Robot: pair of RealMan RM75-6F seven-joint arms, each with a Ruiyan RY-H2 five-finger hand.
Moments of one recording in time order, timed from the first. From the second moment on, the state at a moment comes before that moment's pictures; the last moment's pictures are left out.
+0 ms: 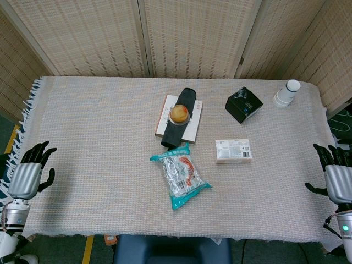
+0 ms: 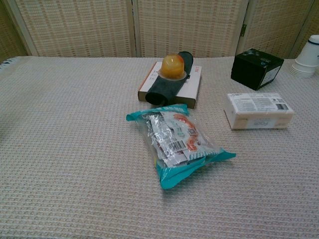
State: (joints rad) left arm -0.28 -1.19 -0.12 -1.54 1.36 1.33 0.06; right arm 0.14 -1.09 0.12 -1.54 -1.35 1.35 -0.01
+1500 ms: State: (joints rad) left arm -0.27 -1.14 -0.14 -1.58 1.32 1.32 0.00; right arm 0.58 -1.23 0.22 -1.62 -1.03 0.87 -0.35
